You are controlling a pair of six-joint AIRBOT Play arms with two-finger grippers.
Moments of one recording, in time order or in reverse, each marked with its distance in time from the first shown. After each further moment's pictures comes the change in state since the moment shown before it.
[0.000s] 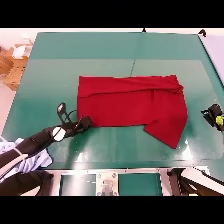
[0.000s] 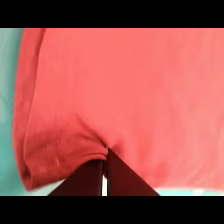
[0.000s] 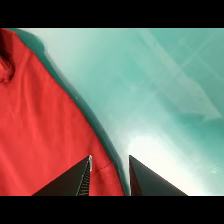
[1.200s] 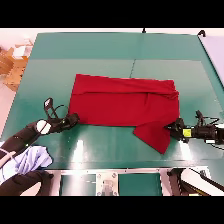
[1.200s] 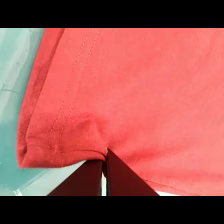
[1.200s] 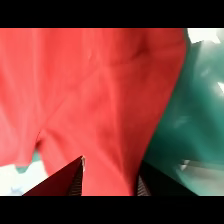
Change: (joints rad) left arm 0.252 0.077 0.003 0.080 -0.147 0.161; right arm 0.260 0.001 -0.320 -0.013 0.232 0.088
